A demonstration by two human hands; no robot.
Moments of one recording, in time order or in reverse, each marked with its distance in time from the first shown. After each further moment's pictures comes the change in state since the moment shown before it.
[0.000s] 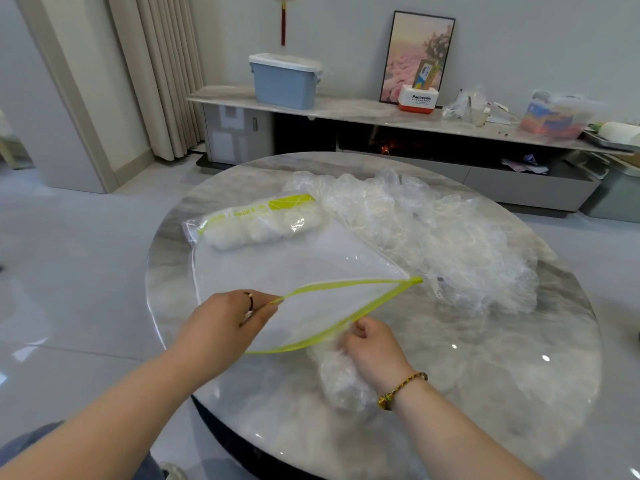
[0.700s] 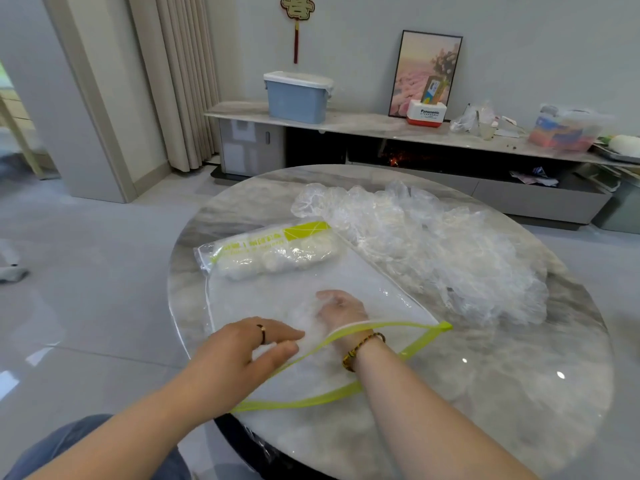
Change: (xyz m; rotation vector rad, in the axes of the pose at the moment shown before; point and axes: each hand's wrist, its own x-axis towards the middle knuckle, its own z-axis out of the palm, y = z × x) left_hand -0.032 0.004 -0.015 -0.115 -0.157 0.117; right_hand 0.030 -0.046 0.041 0.097 0.043 0.073
